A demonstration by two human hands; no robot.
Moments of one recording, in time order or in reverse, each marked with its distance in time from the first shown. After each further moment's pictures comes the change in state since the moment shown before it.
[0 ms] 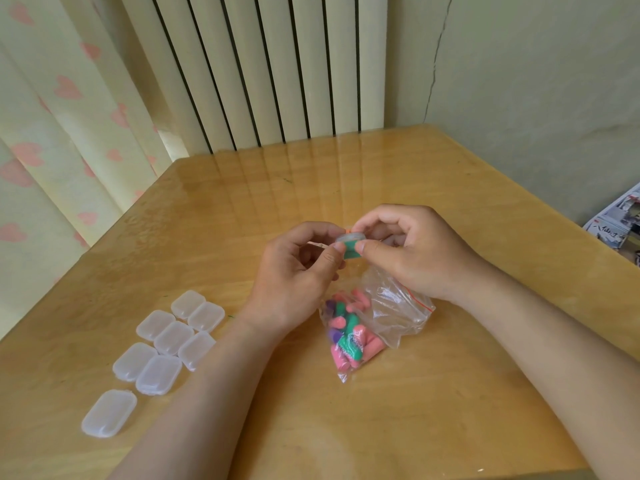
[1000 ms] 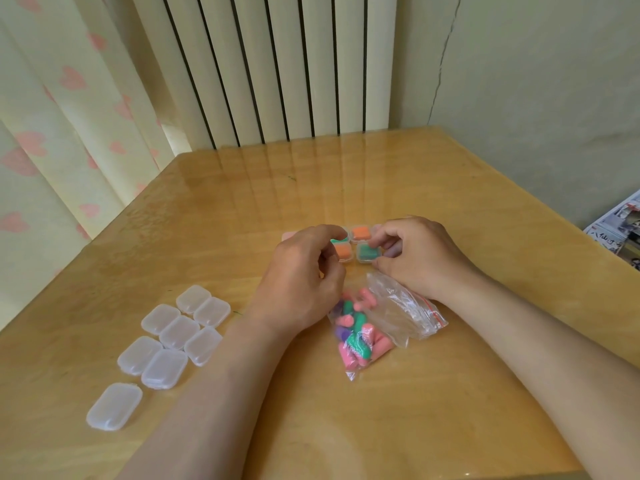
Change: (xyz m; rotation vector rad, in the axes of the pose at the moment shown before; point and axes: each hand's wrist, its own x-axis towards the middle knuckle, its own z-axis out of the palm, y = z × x) left_hand 0.003 -0.010 -0.007 0.548 -0.026 0.215; right_hand 0.013 0.024 0.011 -0.383 0.069 0.127
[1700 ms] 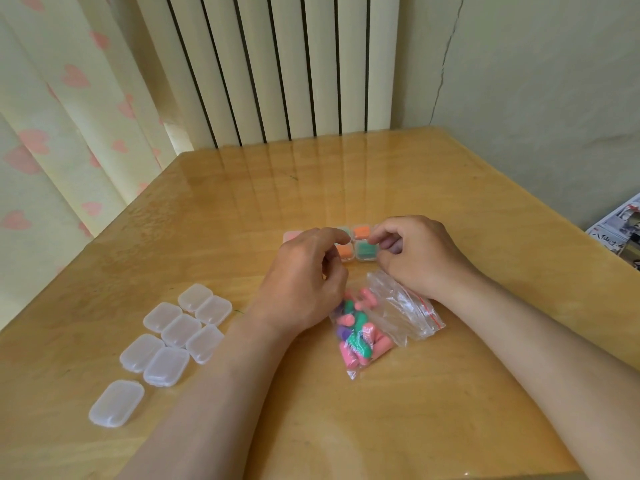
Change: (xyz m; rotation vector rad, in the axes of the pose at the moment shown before) left_hand 0.000 0.002 -0.002 0.063 -0.042 0.017; right_hand 0.001 0.000 0.003 0.017 0.028 -0.016
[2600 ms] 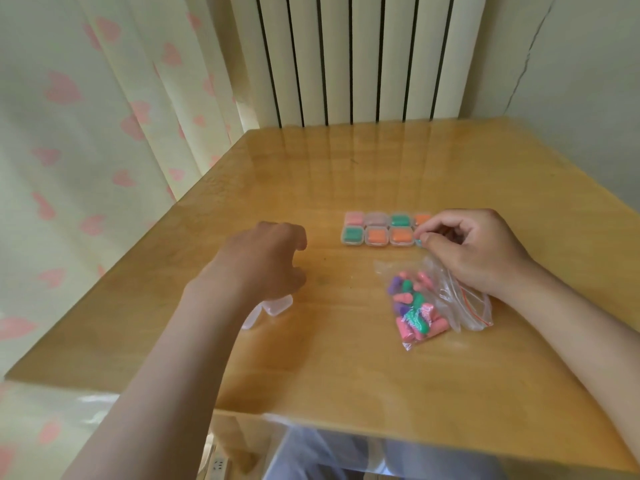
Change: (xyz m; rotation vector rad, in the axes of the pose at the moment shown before) left_hand -0.031 -0.021 -0.105 0.624 -0.442 -0.525; right_hand -0.009 -0.014 0.001 0.262 -0.056 -0.194
